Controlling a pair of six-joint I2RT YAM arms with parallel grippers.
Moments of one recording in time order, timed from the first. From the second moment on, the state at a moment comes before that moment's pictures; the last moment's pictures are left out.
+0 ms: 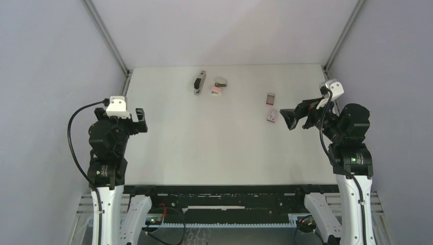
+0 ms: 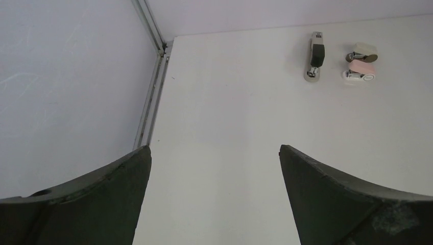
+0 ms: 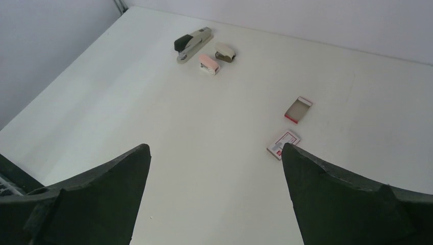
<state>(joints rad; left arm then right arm) 0.06 0.58 0.93 -0.50 -0.02 0.13 -0.03 0.72 1.11 -0.58 -0.53 0.07</state>
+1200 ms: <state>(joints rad) 0.06 0.72 0.81 -0.50 0.28 0.29 0.27 1.12 1.03 -0.49 -0.10 0.04</state>
